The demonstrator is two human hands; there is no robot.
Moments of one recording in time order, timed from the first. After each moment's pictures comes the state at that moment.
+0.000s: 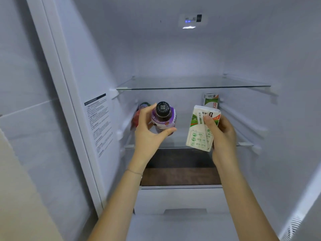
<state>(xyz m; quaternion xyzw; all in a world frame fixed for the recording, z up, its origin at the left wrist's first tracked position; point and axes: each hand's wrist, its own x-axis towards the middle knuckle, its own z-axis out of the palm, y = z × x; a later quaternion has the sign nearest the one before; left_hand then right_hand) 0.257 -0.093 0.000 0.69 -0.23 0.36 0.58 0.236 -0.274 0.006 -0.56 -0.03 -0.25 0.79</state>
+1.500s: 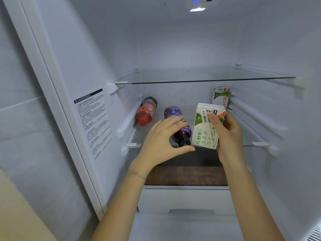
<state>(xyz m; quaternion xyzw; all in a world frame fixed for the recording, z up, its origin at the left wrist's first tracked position) 0.274 -0.096 -0.015 0.89 -0.27 0.29 0.23 0.264 -0.279 -0.005 -0.57 -0.06 -0.23 0.79</state>
